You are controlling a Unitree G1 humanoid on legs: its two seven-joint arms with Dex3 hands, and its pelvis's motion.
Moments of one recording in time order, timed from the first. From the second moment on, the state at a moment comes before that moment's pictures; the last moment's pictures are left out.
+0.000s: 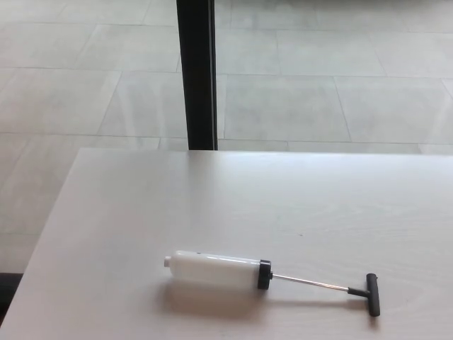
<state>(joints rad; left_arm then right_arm) 0.05 0.65 0.44 1.10 -0.12 -0.02 -0.25 0.11 -0.56 -0.60 0.97 0.12 -0.20 0.07</state>
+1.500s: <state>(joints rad) -0.31 0.66 -0.29 -0.03 0.30 -0.16 -0.22 0.06 -0.57 -0.67 1.01 0.21 -0.29 0.11</state>
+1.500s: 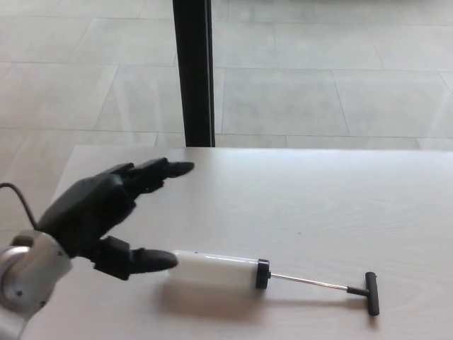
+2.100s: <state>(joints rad) -0.40 0.60 -0.38 0.00 0.48 -0.21 -0.22 0.04 -0.59 -0.65 1.01 0.24 -0.32 0.11</state>
